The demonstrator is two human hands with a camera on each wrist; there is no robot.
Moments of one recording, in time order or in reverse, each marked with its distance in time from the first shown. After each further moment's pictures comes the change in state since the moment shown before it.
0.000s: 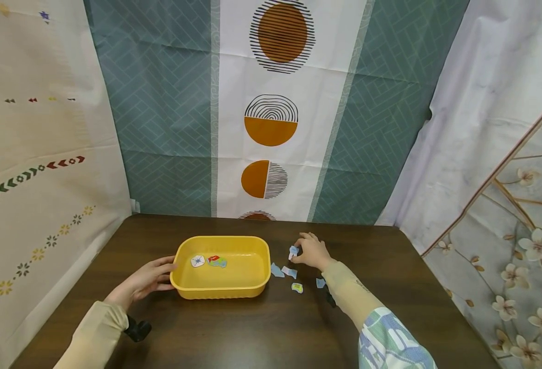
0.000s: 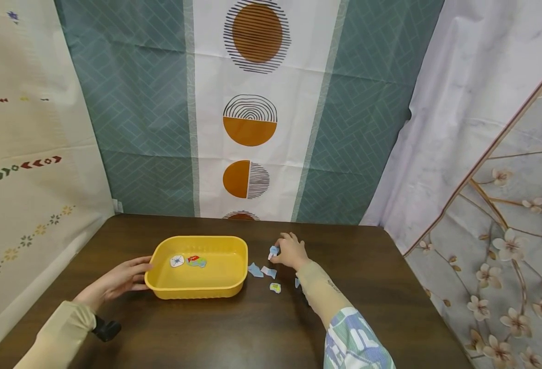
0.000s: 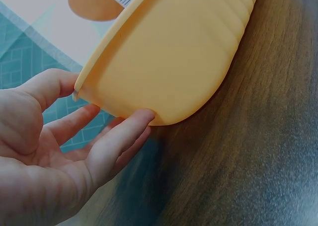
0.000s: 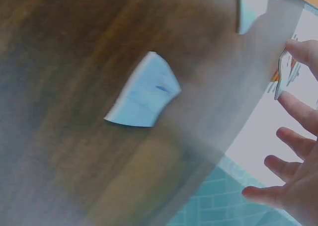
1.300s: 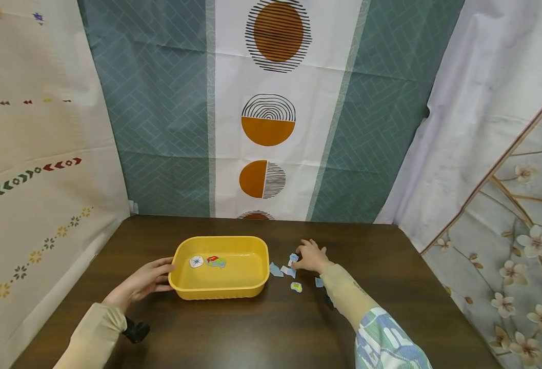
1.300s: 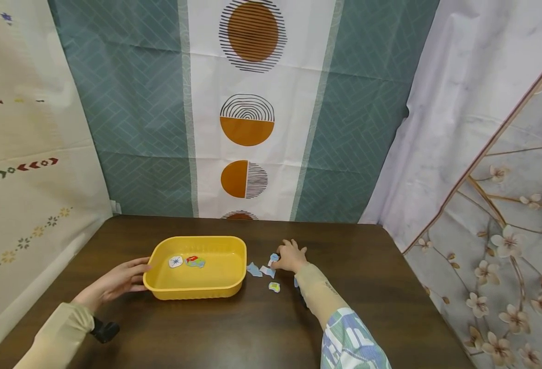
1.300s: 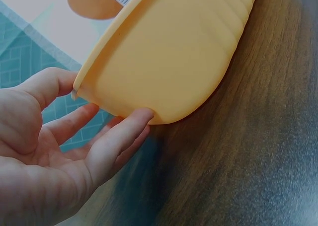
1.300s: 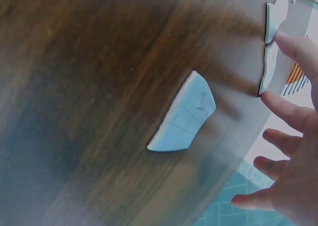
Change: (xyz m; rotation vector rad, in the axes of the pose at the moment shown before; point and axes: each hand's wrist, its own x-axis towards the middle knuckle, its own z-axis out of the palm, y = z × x) left_hand 0.000 0.000 -0.001 -0.006 -0.006 0.006; right_hand -0.006 0.008 0.009 0.060 -0.144 0.083
